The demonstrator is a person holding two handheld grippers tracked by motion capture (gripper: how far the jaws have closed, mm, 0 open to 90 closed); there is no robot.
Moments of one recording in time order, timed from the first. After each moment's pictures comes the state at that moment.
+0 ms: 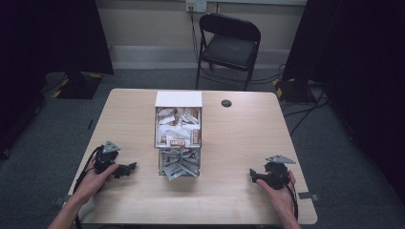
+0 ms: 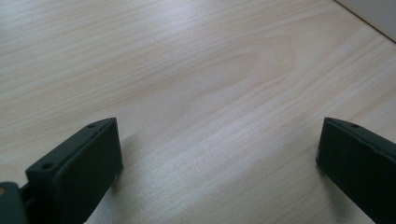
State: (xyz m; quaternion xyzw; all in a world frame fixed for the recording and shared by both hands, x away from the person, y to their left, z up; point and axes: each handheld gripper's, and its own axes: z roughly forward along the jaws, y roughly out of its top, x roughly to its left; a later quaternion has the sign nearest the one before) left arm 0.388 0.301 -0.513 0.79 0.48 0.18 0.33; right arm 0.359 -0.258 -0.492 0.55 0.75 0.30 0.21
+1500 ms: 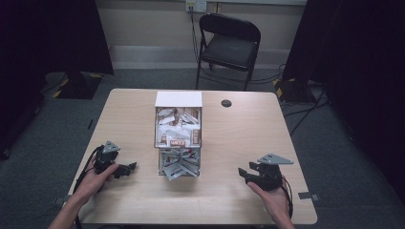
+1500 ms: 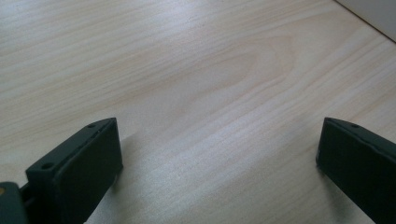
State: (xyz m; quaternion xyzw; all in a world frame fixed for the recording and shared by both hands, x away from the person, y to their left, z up) left arm 0.388 0.301 -0.513 0.79 0.48 0.18 0.33; right arm 0.337 -0.222 -0.447 0.46 0.78 0.40 0.16
